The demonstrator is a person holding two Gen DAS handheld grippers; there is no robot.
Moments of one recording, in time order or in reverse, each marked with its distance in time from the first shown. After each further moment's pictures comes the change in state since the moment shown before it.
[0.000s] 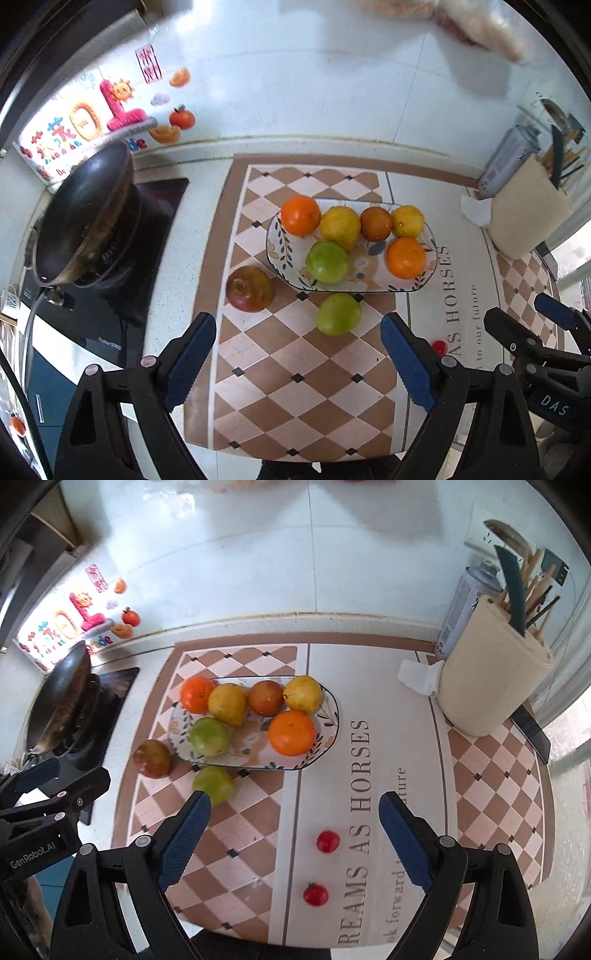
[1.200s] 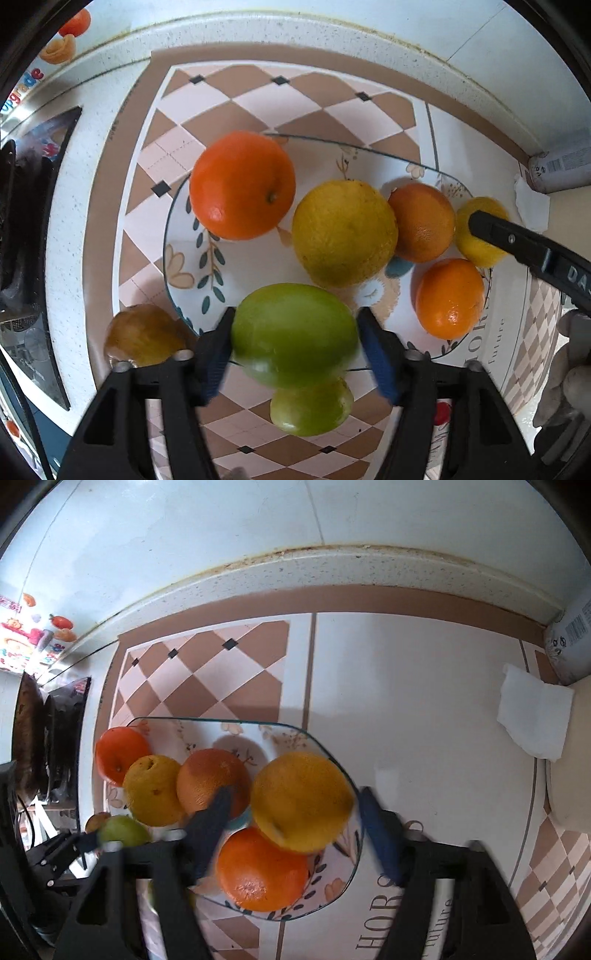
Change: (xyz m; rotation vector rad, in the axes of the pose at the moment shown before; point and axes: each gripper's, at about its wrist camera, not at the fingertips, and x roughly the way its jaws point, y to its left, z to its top) left arm 0.217 -0.024 0.072 -0.068 0.417 -0.130; right arm 0.241 -0.043 0.141 0.027 0.316 0.161
